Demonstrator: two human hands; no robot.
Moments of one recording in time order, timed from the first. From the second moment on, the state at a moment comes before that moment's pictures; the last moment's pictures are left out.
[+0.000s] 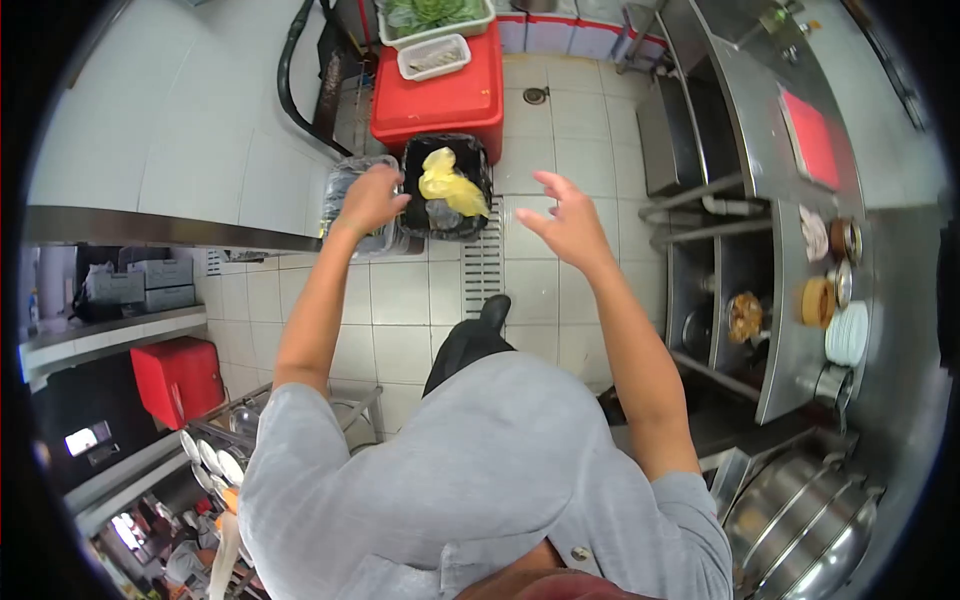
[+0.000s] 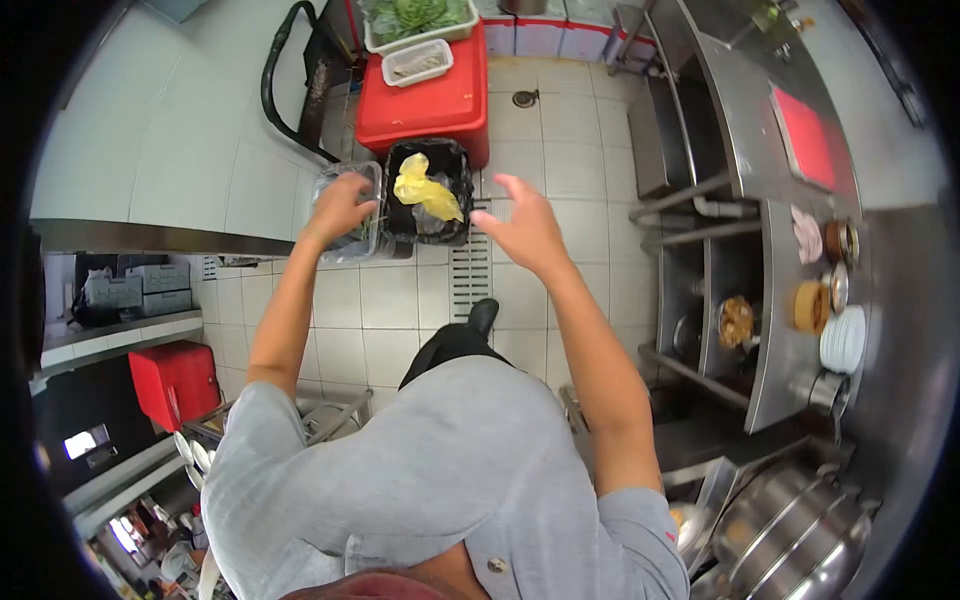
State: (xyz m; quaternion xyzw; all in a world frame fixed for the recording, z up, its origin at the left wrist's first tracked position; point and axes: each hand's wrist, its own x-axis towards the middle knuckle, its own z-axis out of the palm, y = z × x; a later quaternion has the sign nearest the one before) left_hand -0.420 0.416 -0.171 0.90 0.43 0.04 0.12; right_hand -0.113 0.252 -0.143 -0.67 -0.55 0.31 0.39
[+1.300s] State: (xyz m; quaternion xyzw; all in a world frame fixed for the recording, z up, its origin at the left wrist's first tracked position) left_hand 0.453 0.966 -0.127 0.69 0.19 -0.11 0.69; right_hand 0.824 0.721 -0.269 -0.74 0.00 0.24 0.63
